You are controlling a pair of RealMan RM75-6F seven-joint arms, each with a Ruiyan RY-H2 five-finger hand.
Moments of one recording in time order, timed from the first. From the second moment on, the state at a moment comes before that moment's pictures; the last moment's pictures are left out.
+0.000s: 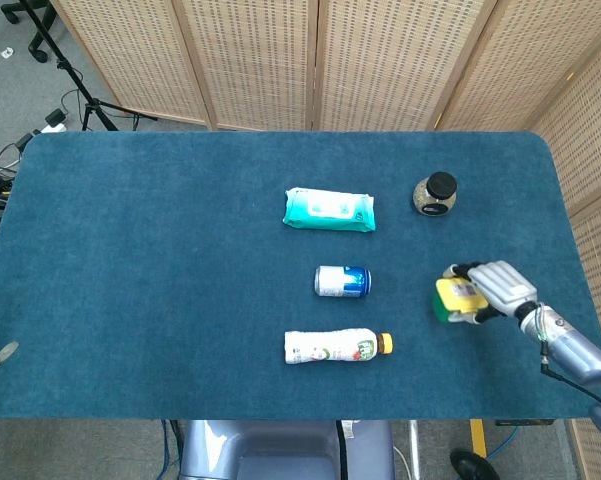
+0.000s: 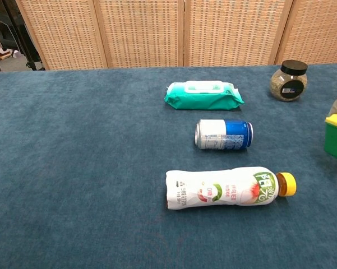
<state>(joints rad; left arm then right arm) -0.04 -1.11 -0.08 -1.49 1.41 1.46 -0.22 0.71 -1.05 -0.09 -1.33 -1.62 0.74 0.50</state>
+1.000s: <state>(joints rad) -0.04 -1.11 -0.07 -1.50 1.42 1.47 -0.22 0.60 -1.08 -0.05 -1.35 -1.51 0.87 0.32</state>
